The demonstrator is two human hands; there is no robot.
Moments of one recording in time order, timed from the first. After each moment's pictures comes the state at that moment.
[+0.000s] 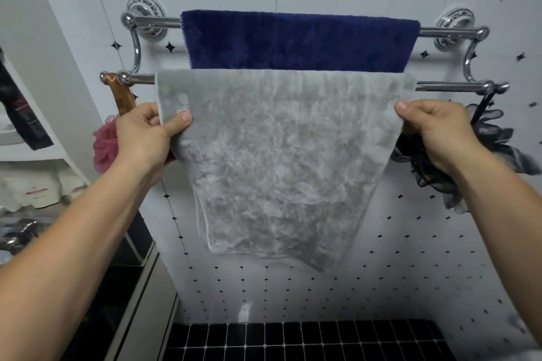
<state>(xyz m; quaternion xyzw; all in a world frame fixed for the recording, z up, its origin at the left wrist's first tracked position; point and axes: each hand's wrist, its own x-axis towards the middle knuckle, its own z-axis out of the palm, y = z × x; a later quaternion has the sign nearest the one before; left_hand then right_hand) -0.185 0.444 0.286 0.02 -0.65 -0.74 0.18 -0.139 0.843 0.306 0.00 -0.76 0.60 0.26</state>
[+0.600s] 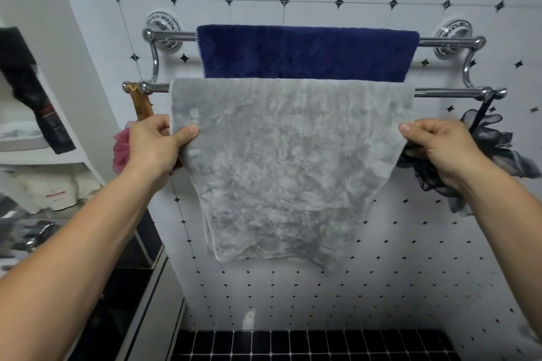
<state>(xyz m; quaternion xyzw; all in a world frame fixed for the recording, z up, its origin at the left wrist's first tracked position) -0.180 0.430 0.284 0.04 -0.70 -0.69 0.19 -0.130 0.852 0.291 -0.02 -0.78 0.58 0.21</state>
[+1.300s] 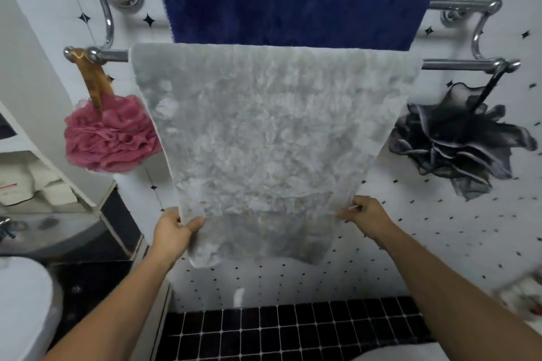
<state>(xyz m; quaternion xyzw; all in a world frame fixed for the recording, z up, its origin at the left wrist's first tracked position) -0.174 0.433 0.085 0.08 -0.80 -0.60 0.02 -0.138 0.814 0.113 -0.16 -0.84 0.52 0.01</state>
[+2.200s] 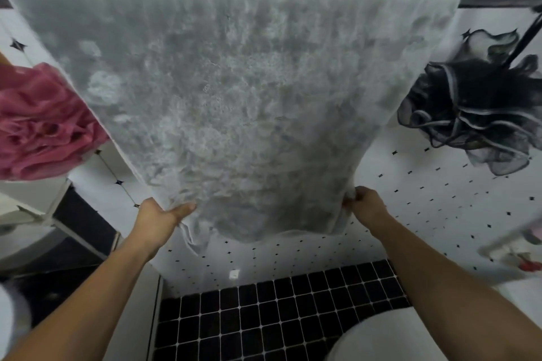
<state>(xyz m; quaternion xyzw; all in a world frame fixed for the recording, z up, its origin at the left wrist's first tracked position) -0.229 0.439 0.059 0.04 -0.79 -0.61 -0.05 -0.170 0.840 0.037 -0.30 -0.85 0.43 -0.03</state>
